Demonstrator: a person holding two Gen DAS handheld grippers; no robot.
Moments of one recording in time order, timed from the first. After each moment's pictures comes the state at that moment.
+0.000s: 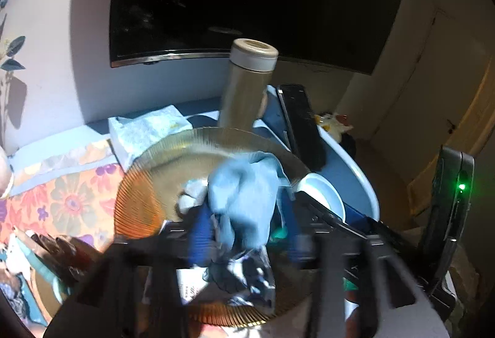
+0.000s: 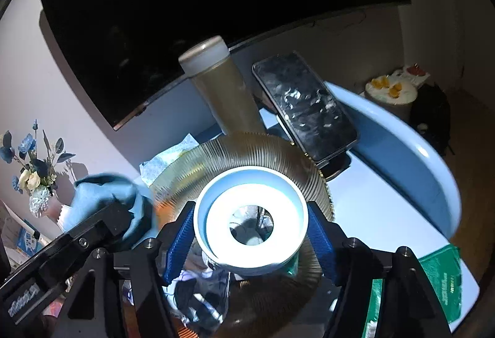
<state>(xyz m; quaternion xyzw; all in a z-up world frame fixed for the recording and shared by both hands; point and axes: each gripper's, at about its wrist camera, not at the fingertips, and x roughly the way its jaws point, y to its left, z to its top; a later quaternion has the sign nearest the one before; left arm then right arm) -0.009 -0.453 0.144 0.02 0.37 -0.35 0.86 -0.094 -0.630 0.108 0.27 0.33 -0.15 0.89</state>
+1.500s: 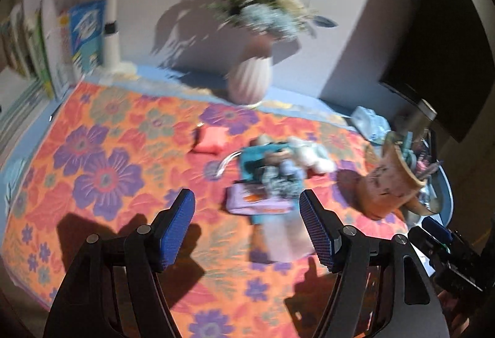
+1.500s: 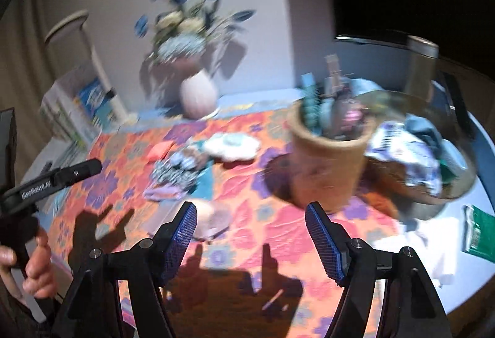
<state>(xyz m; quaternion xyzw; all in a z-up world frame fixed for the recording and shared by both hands) -0.059 -0.027 0.112 -0.10 0.39 -0.10 0.91 -0.137 -0.312 0.128 0.07 0.38 0.05 0.92</state>
